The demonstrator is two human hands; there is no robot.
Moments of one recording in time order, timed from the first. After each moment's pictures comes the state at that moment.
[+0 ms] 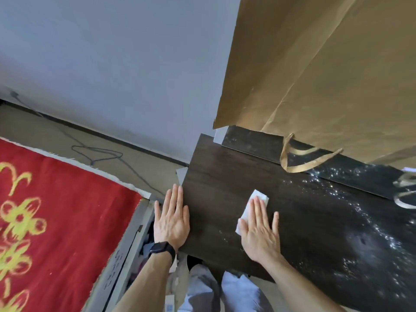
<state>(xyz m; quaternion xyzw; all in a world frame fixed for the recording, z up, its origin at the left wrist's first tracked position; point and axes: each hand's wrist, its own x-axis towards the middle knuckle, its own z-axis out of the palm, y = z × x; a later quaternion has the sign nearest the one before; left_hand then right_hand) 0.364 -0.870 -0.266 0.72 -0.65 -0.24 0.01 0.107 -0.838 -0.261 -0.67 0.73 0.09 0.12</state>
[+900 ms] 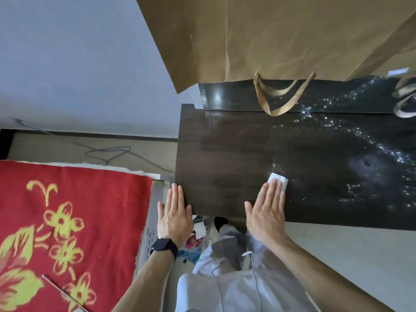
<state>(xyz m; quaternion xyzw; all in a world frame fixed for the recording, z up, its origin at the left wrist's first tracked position) 0.374 -0.797 -0.234 0.68 -0.68 -0.25 -0.13 0.122 -0.751 -0.250 -0.59 0.79 0.06 0.16</state>
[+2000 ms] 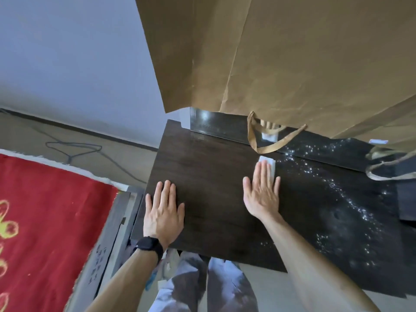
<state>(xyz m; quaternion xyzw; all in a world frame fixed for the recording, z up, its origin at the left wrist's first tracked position) 0.305 -0.866 -0.252 0.68 -0.70 -0.20 -0.06 0.023 -0.899 -0.265 -0.59 0.79 0.05 0.14</state>
